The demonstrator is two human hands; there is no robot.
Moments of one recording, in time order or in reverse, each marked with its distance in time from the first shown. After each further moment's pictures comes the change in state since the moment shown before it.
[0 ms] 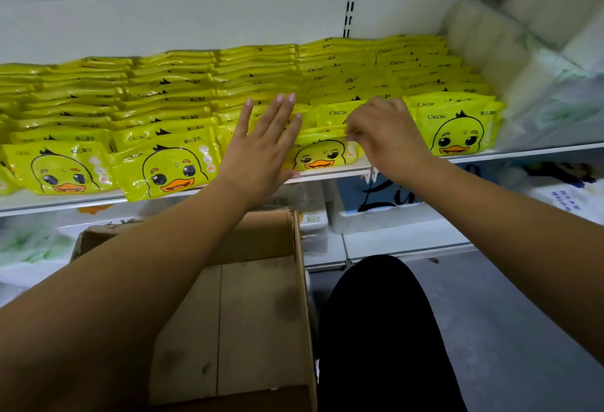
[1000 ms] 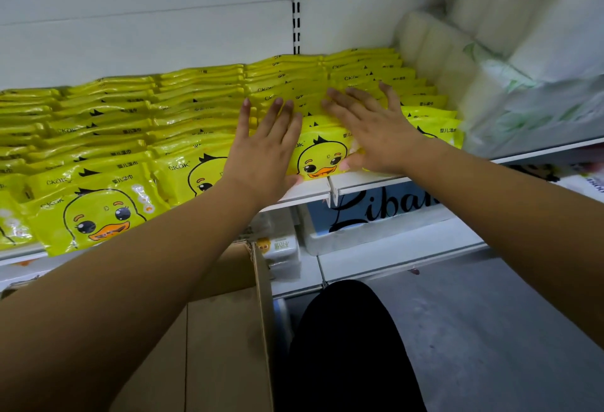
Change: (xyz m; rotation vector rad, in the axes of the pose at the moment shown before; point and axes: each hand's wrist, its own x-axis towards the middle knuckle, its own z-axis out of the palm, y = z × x) left_hand 0.089 0.055 -0.006 -0.043 -0.095 -0.004; right_hand 0.003 0.084 -0.020 -0.369 -0.465 0.063
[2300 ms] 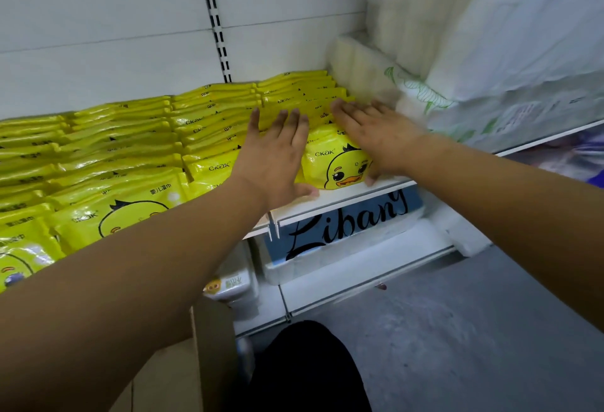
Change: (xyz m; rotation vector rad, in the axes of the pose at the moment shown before) left_hand 0.090 0.079 -0.041 -0.067 -0.021 0.117; right_hand -0.041 0.085 -0.025 -0.111 -0.314 0.143
